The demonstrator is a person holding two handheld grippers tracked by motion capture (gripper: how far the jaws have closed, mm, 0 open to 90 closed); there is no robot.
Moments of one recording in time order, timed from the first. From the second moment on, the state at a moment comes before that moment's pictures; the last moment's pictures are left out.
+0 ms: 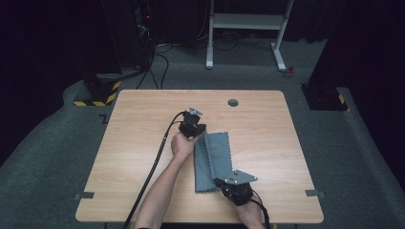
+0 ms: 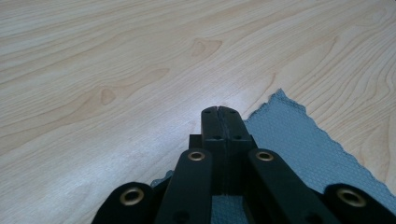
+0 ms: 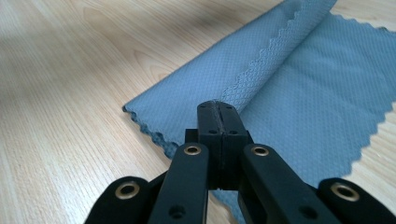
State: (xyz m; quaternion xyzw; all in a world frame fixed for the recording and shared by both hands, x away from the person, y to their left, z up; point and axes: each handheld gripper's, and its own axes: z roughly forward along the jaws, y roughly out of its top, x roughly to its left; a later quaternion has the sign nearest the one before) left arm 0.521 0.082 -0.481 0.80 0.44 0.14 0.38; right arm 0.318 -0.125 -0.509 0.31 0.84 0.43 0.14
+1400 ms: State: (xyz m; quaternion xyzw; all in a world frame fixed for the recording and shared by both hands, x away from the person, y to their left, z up) left arm 0.531 0.007 -0.496 0.83 0.41 0.14 0.36; right arm 0.314 -0.171 -0.520 0.36 0.83 0.41 0.13
